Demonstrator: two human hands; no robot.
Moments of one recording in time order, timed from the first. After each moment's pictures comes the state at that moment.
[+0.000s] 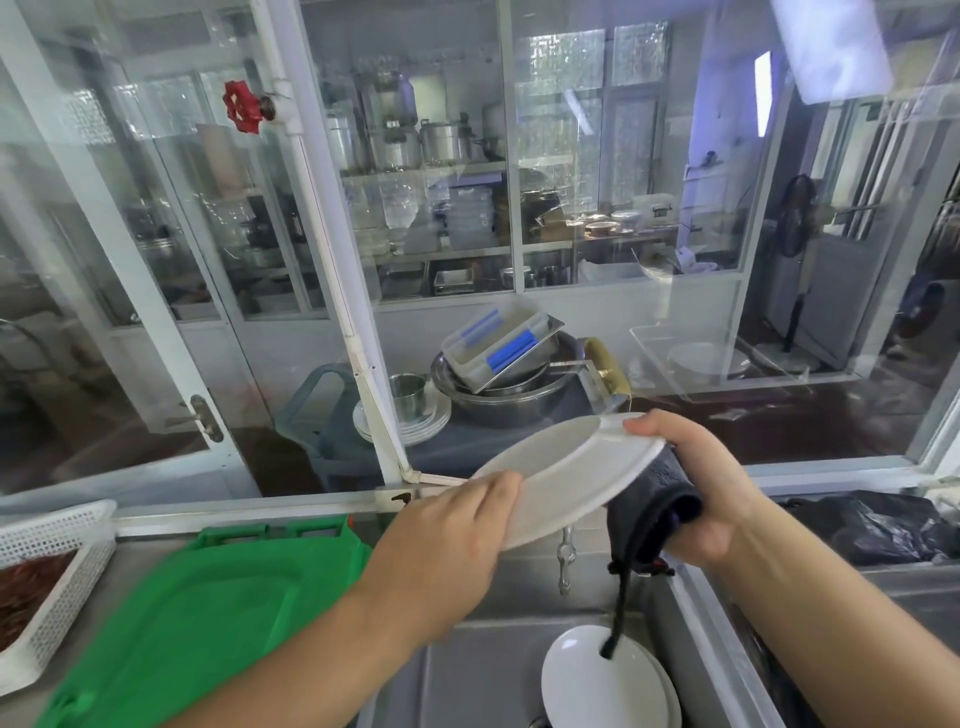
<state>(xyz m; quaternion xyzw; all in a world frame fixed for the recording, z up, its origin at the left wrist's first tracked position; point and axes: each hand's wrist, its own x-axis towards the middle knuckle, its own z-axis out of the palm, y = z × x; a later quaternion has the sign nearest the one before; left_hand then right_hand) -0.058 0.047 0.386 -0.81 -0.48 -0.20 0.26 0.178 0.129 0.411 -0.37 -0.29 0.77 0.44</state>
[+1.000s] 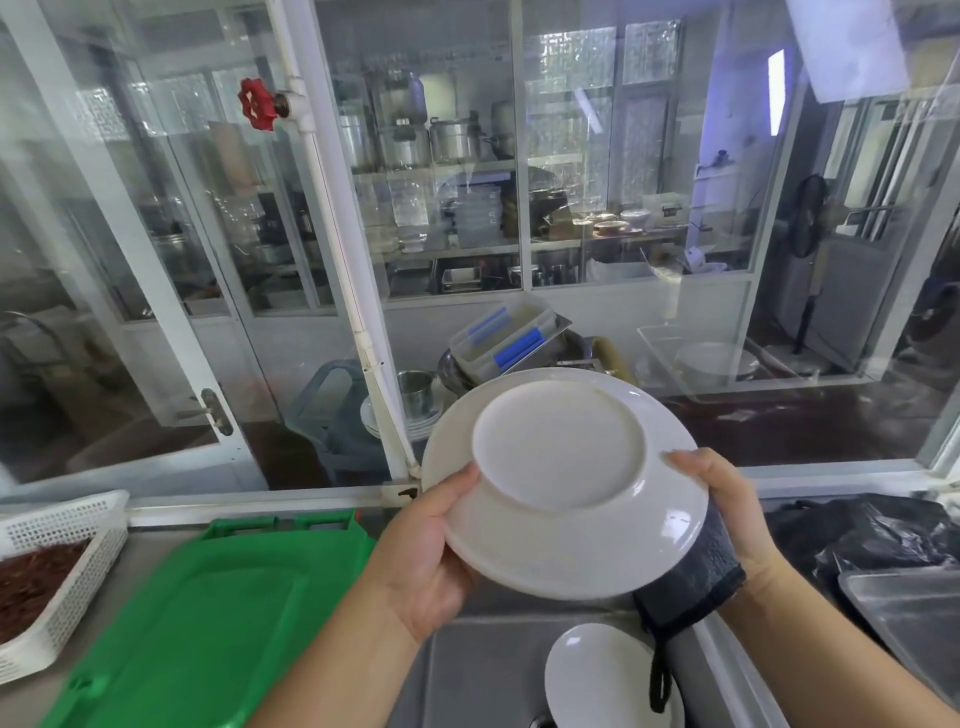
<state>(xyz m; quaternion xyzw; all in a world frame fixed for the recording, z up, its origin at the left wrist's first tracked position) -0.051 0.048 0.386 -0.22 -0.42 -0.61 -0.64 0.191 0.113 0.375 -0.29 -0.29 0.76 0.50</state>
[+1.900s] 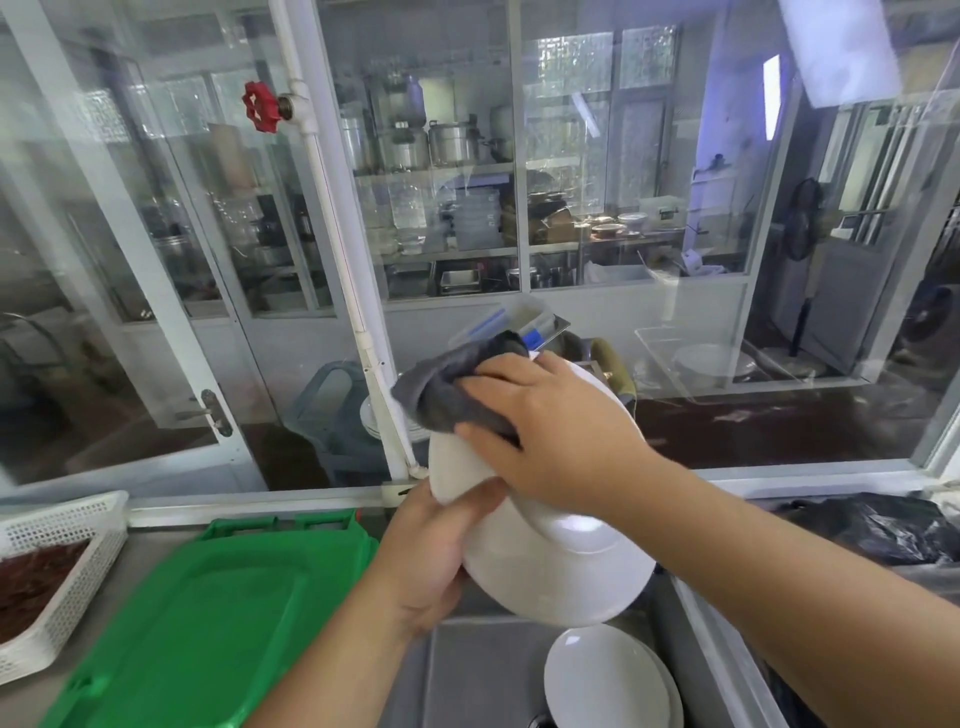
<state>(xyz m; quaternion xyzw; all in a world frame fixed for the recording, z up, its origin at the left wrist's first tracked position) -0.048 0.035 0.388 -0.39 -0.43 -0.62 -0.53 0.095 0.112 0.456 -0.33 -0.90 -0.06 0.27</state>
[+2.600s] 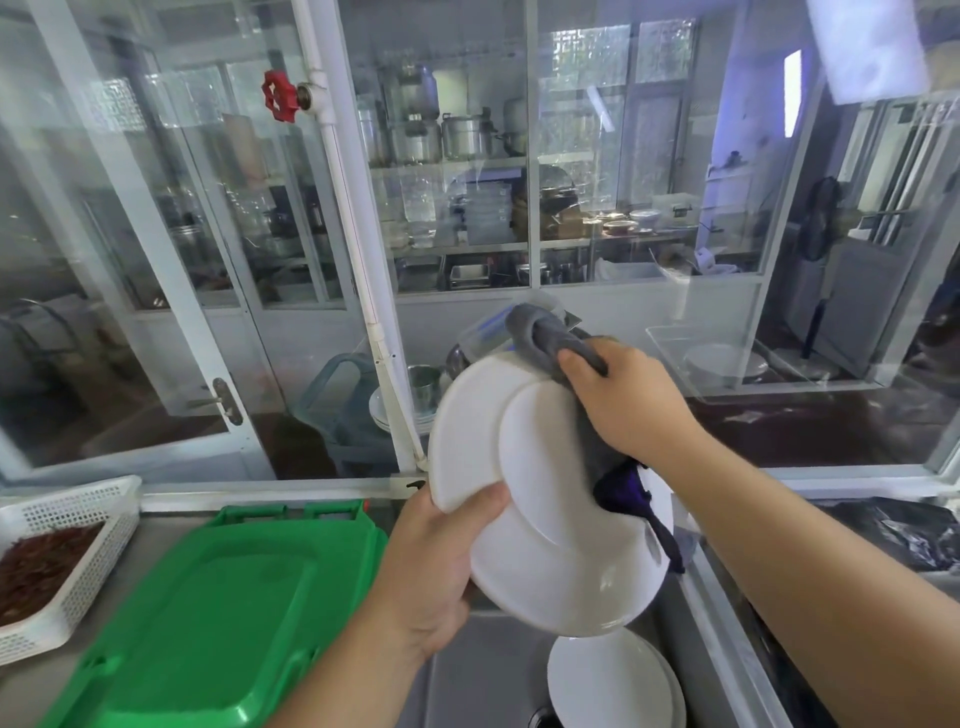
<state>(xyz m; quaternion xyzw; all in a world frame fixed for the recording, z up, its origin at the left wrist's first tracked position) -0.046 0.018 0.386 -0.37 -0.42 -0.64 -0.52 0.123 0.168 0.442 -0.51 -0.74 0.18 0.40</state>
